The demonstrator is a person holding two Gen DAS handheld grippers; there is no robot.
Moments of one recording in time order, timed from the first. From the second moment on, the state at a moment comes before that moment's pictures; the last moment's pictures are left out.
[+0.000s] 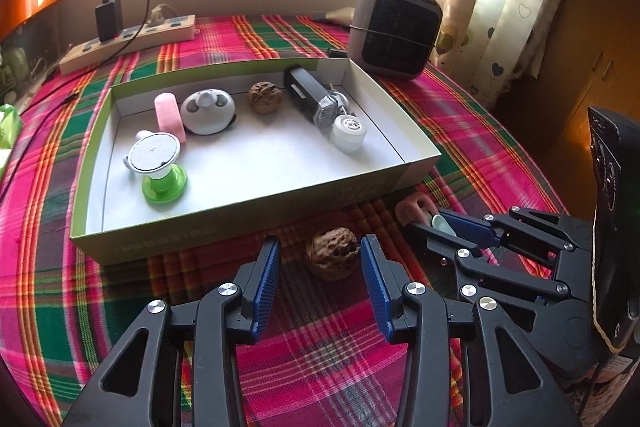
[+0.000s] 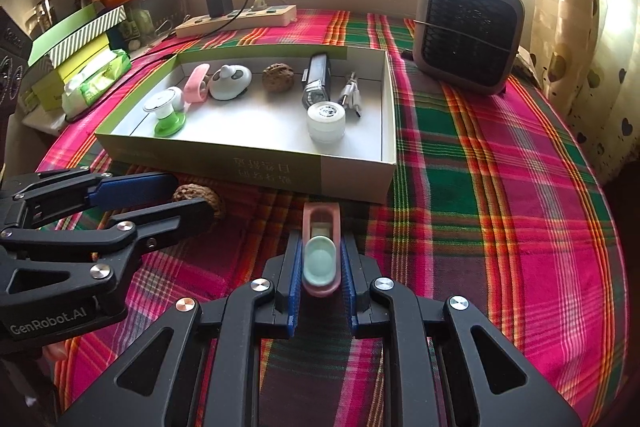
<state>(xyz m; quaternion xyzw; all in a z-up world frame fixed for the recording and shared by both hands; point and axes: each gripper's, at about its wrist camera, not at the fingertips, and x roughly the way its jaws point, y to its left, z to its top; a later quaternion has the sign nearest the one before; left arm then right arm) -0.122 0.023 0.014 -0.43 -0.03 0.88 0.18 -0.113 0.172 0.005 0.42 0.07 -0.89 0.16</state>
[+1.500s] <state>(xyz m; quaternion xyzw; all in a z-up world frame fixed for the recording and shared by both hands) -0.118 0.018 0.007 -0.44 -0.03 0.88 0.16 -0.113 0.172 0.004 0.42 0.07 -0.89 0.16</state>
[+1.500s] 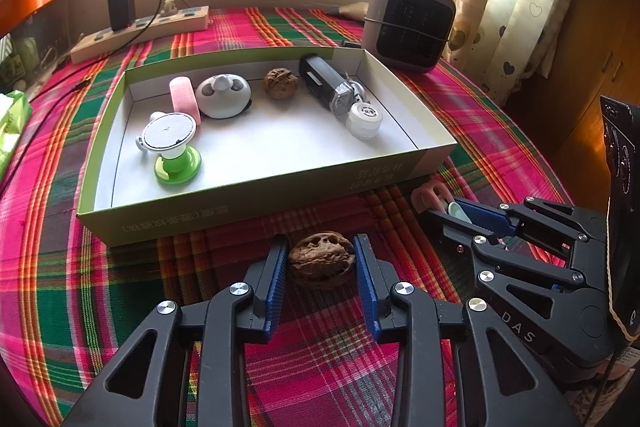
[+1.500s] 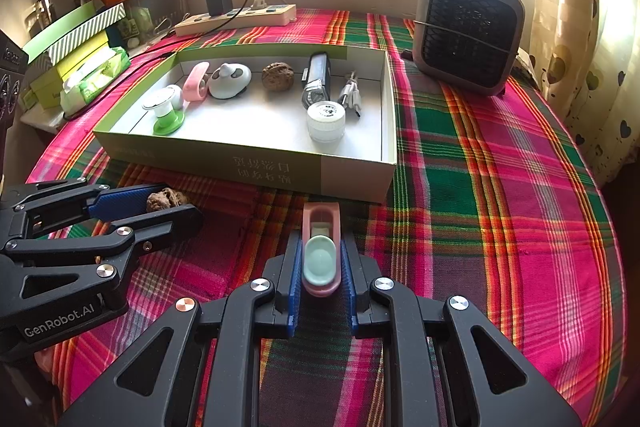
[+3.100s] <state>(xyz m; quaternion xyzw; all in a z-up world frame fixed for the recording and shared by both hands) -0.113 0.005 0.036 -0.39 -0.04 0.91 0.15 -0.112 0.163 0.034 0.39 0.06 -0.90 0.18</state>
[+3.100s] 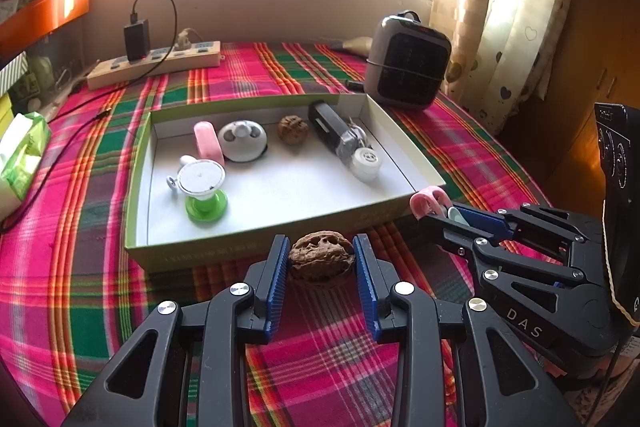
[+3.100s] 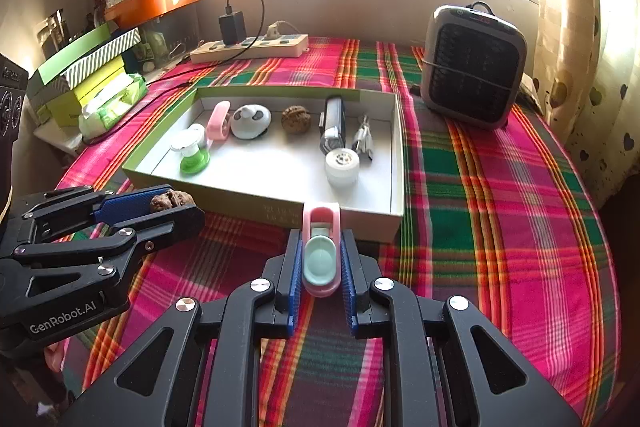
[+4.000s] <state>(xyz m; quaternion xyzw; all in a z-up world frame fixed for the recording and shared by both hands) -0.163 -0.016 0.033 -0.39 -0.04 0.91 0.13 -0.177 0.132 0.037 0.40 0.05 -0.89 0.21</state>
